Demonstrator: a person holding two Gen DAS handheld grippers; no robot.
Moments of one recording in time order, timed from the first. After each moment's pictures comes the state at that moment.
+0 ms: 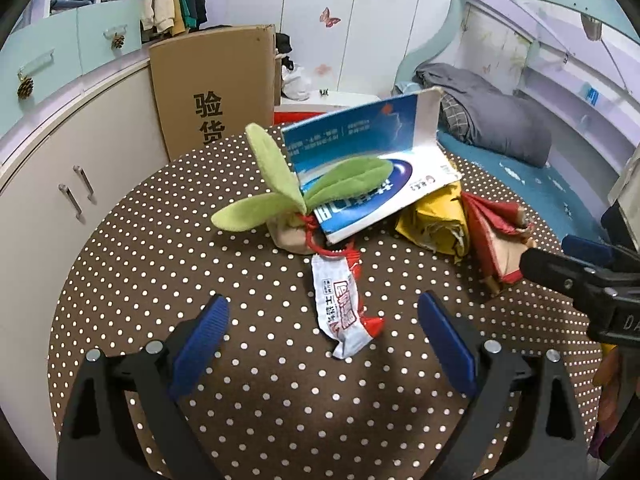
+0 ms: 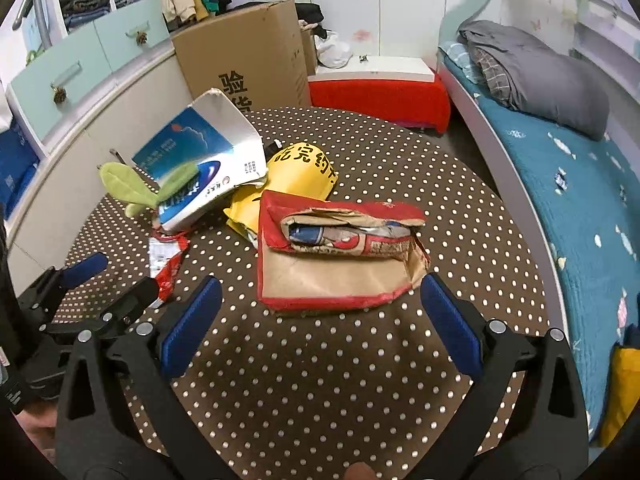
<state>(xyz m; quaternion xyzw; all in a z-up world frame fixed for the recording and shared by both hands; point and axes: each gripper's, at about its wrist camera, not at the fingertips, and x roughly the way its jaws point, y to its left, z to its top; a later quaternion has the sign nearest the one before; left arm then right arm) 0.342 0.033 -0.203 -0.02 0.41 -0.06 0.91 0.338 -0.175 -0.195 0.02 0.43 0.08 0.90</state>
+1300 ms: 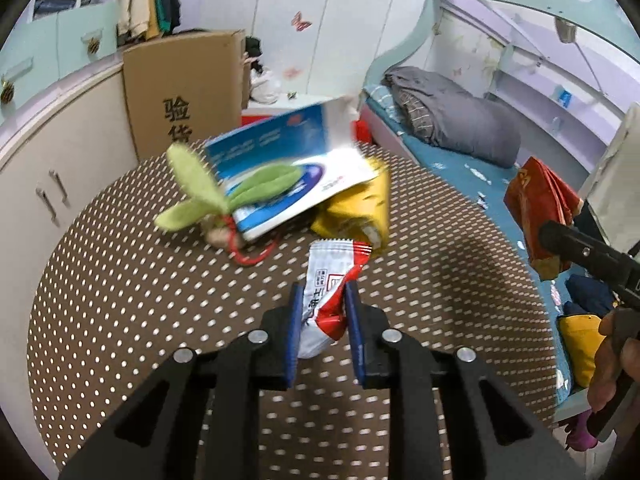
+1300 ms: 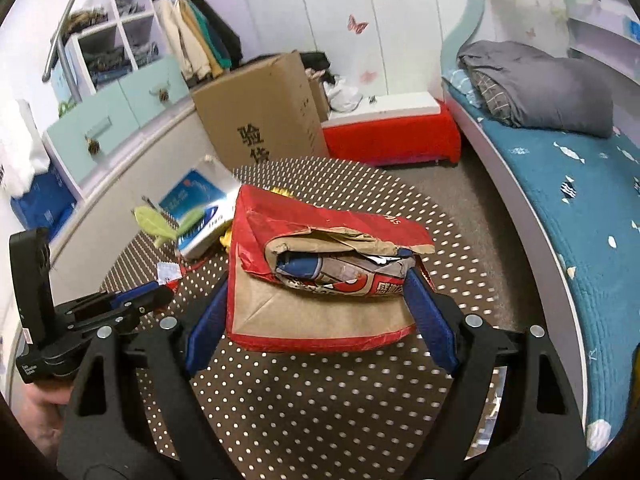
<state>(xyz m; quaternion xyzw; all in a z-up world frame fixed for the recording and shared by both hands) 0.305 -0.012 -0.176 -0.04 0.40 -0.12 0.91 0.295 -0.265 -0.164 0.09 0.35 0.13 0.92</state>
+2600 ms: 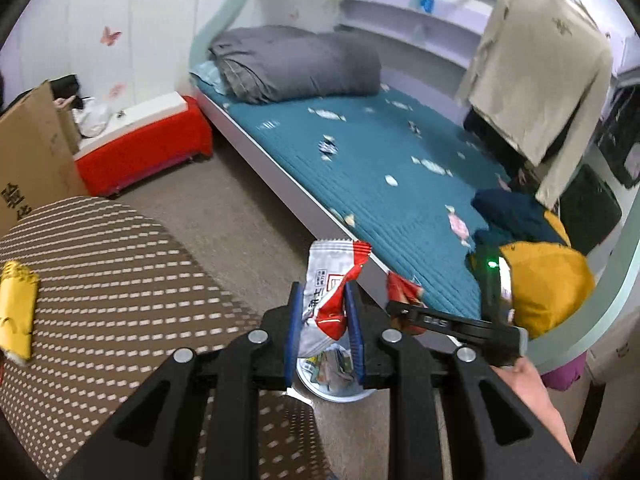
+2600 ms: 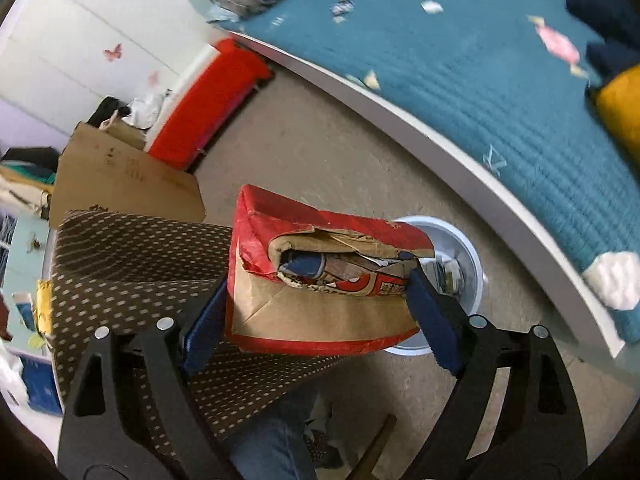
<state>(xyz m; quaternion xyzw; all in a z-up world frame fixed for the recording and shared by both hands) 0.317 -0.341 -0.187 0.08 0.42 -0.33 0.84 0.256 -0.581 -0.384 0.38 0.46 -0.09 0.80</state>
